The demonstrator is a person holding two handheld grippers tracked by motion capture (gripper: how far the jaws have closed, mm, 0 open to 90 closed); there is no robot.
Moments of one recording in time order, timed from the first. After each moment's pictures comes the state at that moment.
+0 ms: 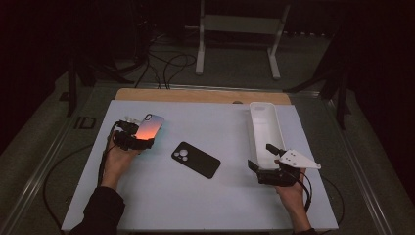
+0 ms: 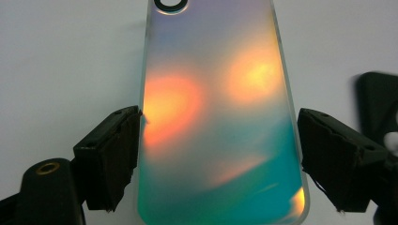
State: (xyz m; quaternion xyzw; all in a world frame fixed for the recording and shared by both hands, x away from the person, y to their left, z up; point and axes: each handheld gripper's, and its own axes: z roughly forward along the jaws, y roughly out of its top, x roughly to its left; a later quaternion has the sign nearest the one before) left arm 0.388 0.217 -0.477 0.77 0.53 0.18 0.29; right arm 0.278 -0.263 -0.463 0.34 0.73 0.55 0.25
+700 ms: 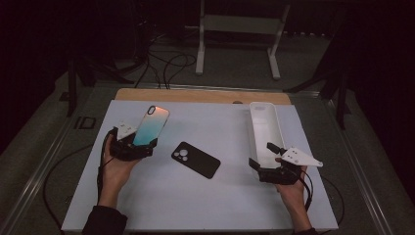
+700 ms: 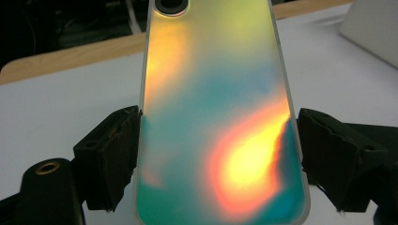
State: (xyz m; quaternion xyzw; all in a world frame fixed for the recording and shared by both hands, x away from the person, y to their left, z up) left arm 0.325 0.200 -0.444 0.74 0.46 0.25 0.41; right arm 0.282 -0.265 -0.459 0.35 0.72 0.56 0.24
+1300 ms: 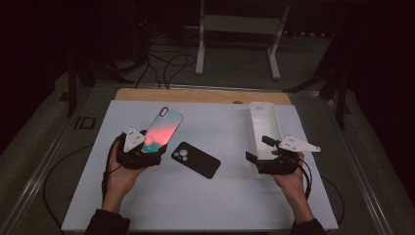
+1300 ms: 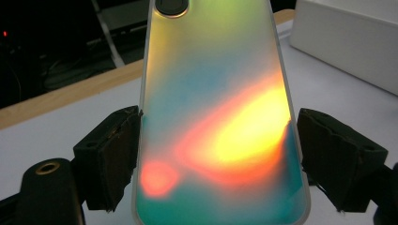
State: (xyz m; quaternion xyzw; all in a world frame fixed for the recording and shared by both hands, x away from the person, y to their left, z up) left arm 0.298 0.177 -0.427 0.76 0.39 0.28 0.44; right arm 0.303 -0.257 -0.437 0.34 0.74 0.55 0.18
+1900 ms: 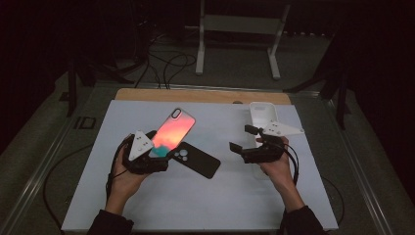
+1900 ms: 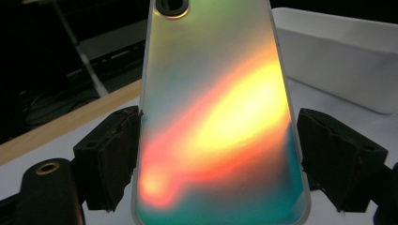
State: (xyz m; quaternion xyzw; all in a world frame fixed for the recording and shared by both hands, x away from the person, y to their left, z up) left arm 0.285 0.151 -0.413 0.77 0.32 0.28 0.47; right arm 0.327 -0.213 -0.407 0.30 0.75 0.57 0.14
